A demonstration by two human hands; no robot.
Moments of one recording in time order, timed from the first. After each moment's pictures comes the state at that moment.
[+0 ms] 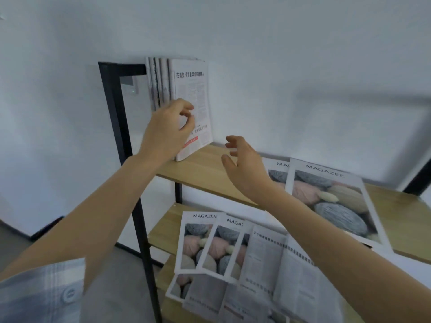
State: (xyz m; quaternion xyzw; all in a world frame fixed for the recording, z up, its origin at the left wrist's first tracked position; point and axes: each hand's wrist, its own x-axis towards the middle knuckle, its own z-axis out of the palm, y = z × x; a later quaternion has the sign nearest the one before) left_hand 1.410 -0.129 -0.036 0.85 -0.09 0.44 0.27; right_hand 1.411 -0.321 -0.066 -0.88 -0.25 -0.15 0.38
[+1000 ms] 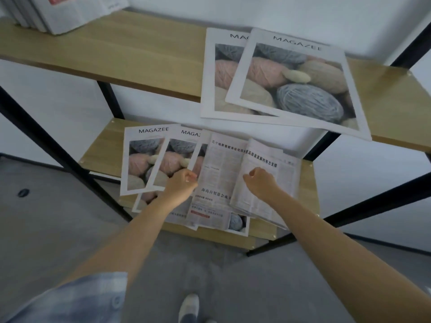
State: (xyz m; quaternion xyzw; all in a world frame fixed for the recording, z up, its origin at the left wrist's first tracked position) left_hand 1.404 -0.297 -0.391 0.85 0.11 -0.16 0.50; right_hand 1.416 -0.512 -0.335 -0.92 0.13 0.20 0.30
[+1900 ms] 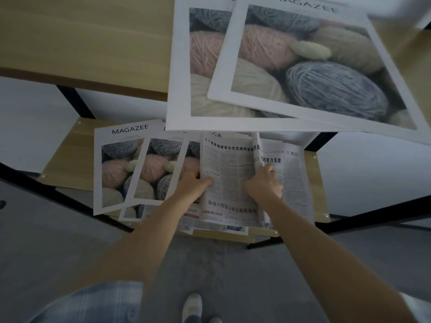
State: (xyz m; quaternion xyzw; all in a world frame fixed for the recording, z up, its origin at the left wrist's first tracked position) left_hand 1.464 -0.349 -0.436 0.75 0.19 -0.26 0.58; right_hand 1.461 -0.525 -0.410 -0.90 0.34 0.17 0.22
